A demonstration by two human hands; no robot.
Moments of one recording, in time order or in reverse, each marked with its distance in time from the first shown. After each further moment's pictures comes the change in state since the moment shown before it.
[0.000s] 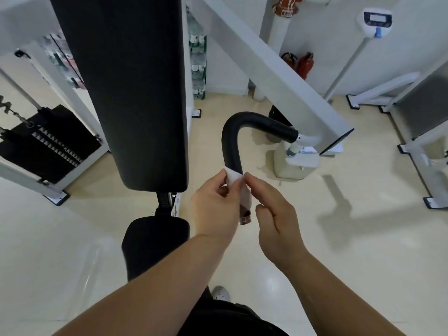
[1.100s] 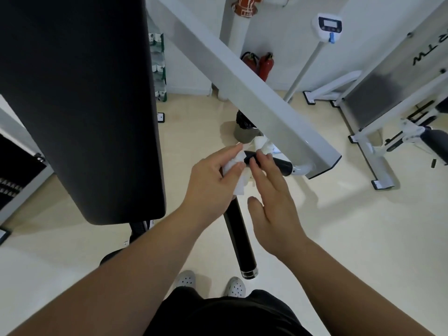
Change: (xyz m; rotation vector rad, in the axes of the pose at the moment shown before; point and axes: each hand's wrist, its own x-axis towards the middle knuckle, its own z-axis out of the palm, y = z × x) left_hand 0.134 0.050 -0.001 -0.117 -0.476 0.192; right_hand 0.102 -0.009 0.001 -0.594 0.076 -0.031
